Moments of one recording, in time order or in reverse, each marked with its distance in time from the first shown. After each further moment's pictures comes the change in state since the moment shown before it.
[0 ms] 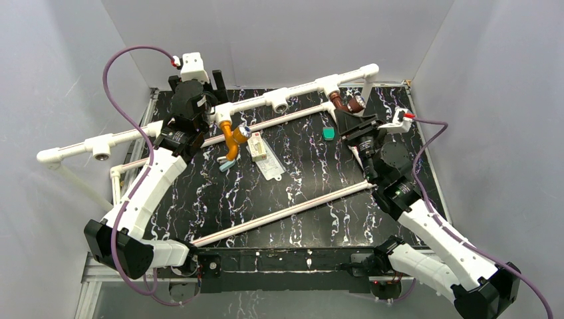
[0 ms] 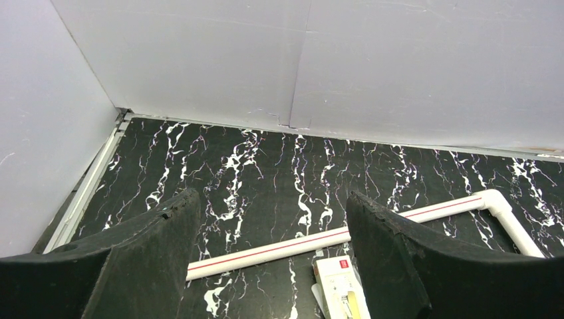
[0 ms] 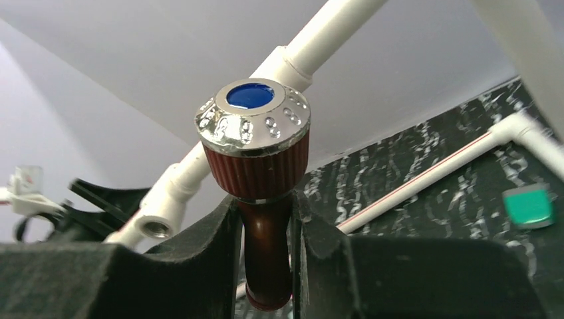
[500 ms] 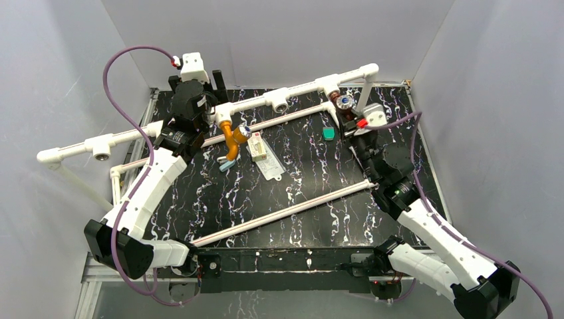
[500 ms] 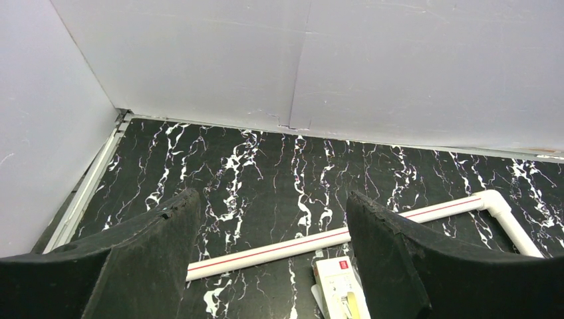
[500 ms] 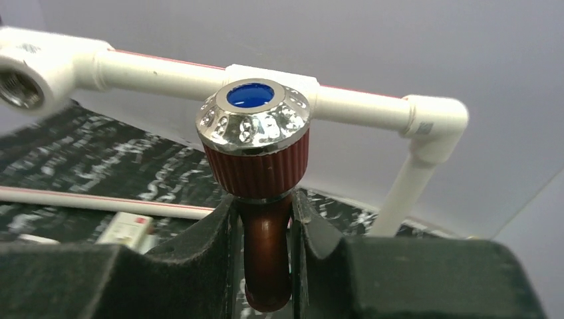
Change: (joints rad) left arm 0.000 0.000 -0.002 0.003 -0.002 0.000; right arm 0.001 0.004 -0.017 0.090 -0.167 -1.010
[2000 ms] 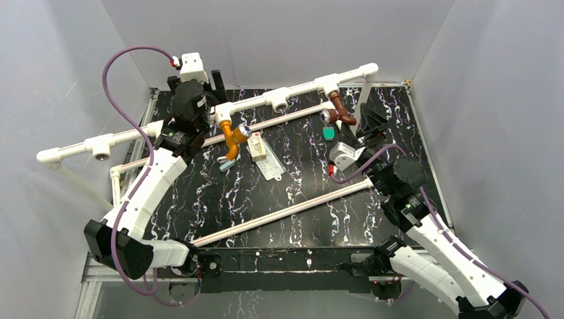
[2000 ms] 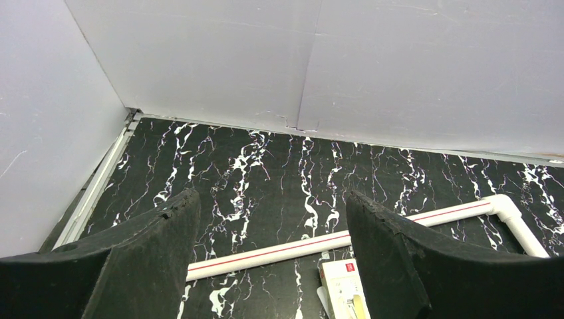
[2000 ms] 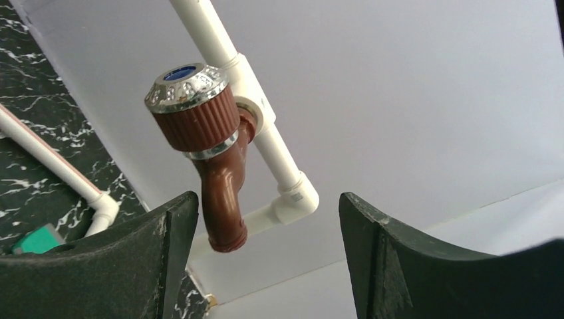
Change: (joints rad) left arm -0.001 -0.002 -0.003 0.002 -0.027 0.007; right arm 0.000 -0.161 -0.050 -0.133 -0.173 -0.875
